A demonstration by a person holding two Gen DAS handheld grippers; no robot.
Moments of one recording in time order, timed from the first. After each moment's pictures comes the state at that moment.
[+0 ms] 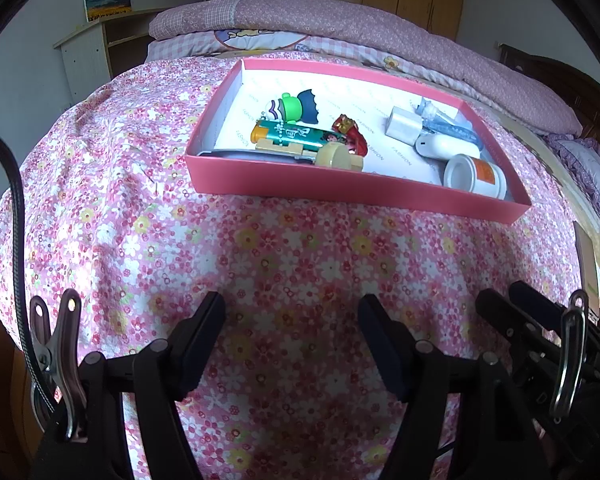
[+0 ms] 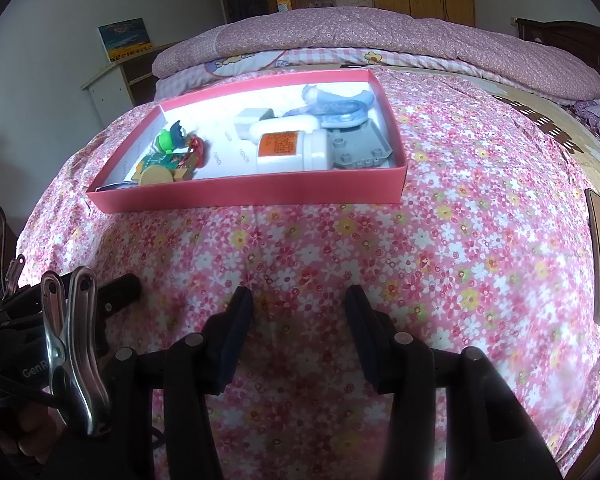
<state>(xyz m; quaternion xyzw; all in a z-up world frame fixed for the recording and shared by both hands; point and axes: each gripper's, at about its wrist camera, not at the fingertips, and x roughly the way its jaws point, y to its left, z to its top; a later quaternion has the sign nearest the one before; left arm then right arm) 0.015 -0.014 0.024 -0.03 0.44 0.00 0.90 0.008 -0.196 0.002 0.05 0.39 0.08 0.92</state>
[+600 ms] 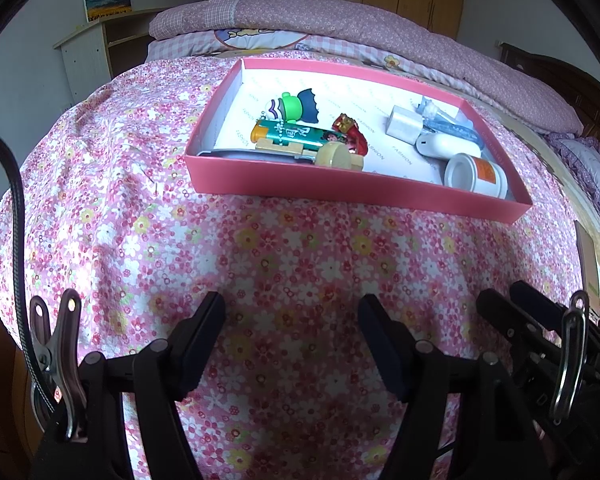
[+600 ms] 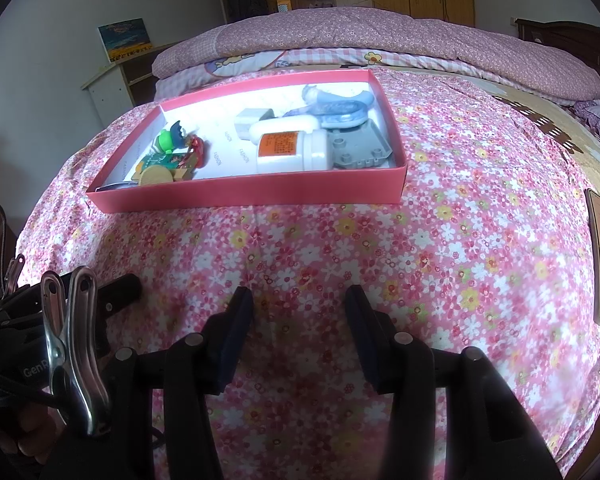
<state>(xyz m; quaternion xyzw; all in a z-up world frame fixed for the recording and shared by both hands) 0.015 -0.015 0.024 -0.03 0.44 0.00 0.90 0.008 -0.196 0.002 0.05 0.39 0.08 0.92</state>
